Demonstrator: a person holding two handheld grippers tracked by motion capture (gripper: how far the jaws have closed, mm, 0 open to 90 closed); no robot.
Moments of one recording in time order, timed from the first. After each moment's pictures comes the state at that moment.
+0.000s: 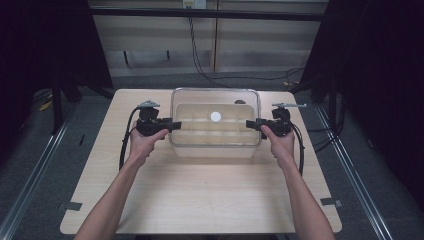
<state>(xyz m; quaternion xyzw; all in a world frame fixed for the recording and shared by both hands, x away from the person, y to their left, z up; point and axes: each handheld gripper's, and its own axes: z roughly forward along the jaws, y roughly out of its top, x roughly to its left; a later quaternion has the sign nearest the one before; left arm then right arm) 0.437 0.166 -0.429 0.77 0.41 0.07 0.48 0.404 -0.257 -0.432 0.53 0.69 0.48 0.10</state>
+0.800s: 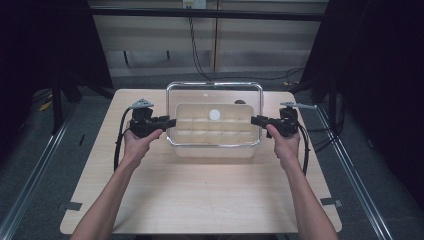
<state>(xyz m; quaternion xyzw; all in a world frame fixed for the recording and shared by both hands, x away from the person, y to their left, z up) 0.419 0.176 -0.410 0.77 0.38 0.09 0.50 0.387 -0.265 -0.414 0.52 0.67 0.53 0.10</state>
